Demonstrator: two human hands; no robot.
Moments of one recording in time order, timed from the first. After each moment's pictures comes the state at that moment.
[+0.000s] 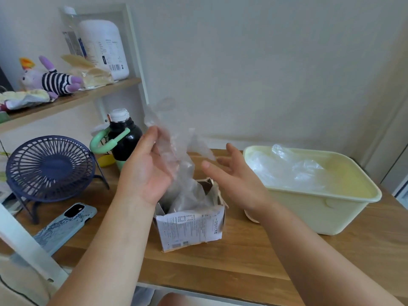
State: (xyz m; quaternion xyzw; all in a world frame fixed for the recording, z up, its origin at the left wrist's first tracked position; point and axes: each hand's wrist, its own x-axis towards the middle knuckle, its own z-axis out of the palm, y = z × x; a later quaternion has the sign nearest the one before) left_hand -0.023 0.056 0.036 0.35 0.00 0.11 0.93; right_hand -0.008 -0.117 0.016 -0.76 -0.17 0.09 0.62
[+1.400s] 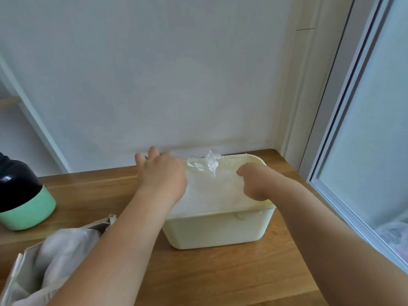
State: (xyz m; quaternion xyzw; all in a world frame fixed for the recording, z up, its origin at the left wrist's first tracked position) left_hand 0.078 -0.122 0.037 0.99 -0.04 0.10 -0.11; right_hand 0.078 -0.308 0.022 -0.99 -0.01 0.11 0.08
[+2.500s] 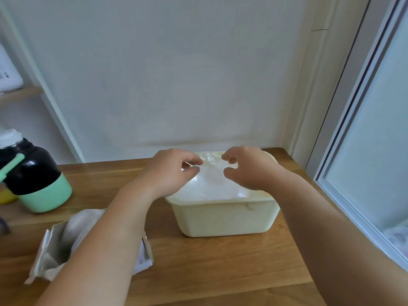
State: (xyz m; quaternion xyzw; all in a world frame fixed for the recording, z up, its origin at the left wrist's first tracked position) left_hand 0.061 -0.085 0.040 0.95 -0.15 0.03 0.27; right_hand 0.056 -0.277 0.047 -0.98 -0.10 -0.01 0.18
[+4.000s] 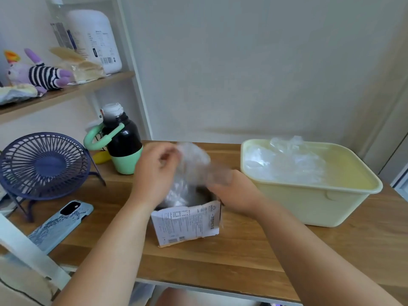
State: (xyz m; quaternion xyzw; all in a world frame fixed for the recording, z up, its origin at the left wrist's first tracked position) left_hand -0.021 0.051 0.003 0.86 0.01 0.31 0.41; right_hand 0.014 -0.121 -0.017 -0.87 -0.20 0.10 0.44
